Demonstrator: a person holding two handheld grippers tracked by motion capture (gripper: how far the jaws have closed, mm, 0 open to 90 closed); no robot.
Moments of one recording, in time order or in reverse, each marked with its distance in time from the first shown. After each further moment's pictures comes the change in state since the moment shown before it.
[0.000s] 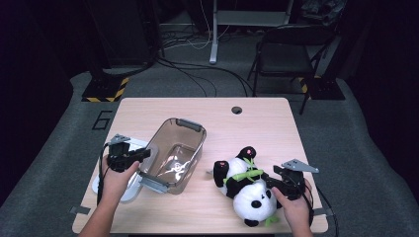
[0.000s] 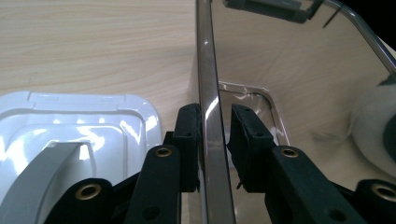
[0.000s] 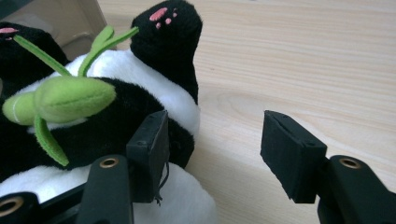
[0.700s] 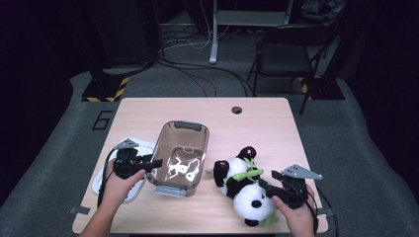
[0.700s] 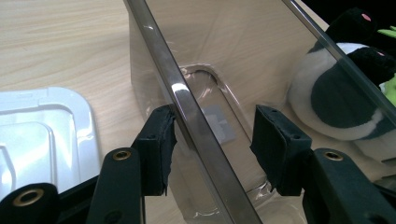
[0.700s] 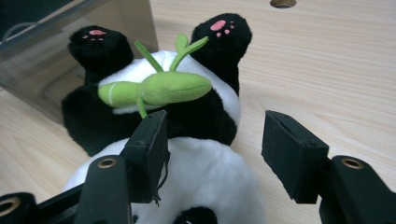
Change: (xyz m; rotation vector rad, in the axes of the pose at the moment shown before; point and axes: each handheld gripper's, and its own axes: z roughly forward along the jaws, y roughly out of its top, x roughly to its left) left arm -0.025 -0.006 0.000 0.053 -0.184 0.048; right arm 0.025 0.003 -0.031 -0.004 0.071 -0.041
